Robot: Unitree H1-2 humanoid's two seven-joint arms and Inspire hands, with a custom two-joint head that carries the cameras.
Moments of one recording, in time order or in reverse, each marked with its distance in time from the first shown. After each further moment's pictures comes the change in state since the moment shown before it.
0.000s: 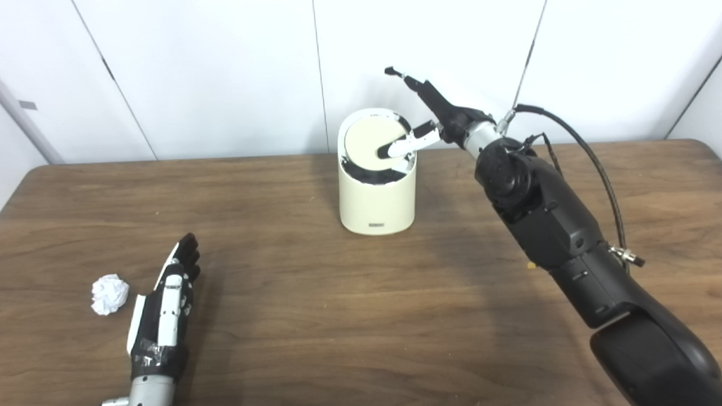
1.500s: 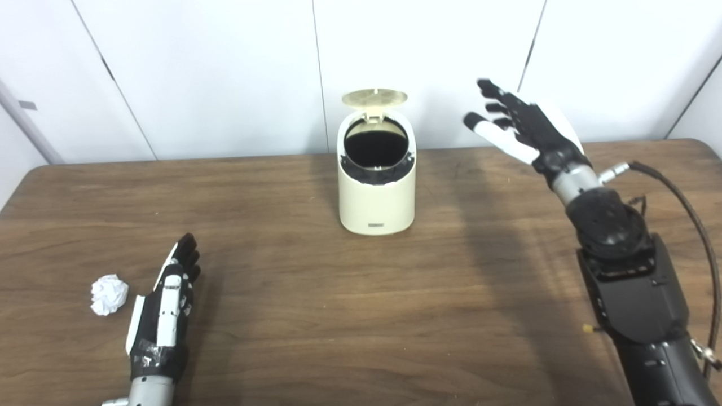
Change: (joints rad) left arm -0.002 0.004 0.006 0.006 -0.020 -0.002 -0.007; right arm 0.332 -0.018 -0.397 -0.438 0.377 0.189 0.102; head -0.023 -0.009
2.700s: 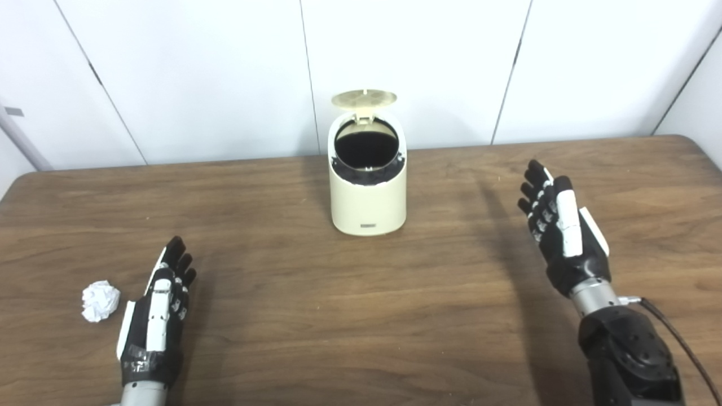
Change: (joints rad) left arm -0.001 0.012 0.008 -0.001 -0.085 0.016 -0.023; right arm 0.358 0.183 -0.138 -0.044 0.409 -0.171 -0.084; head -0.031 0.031
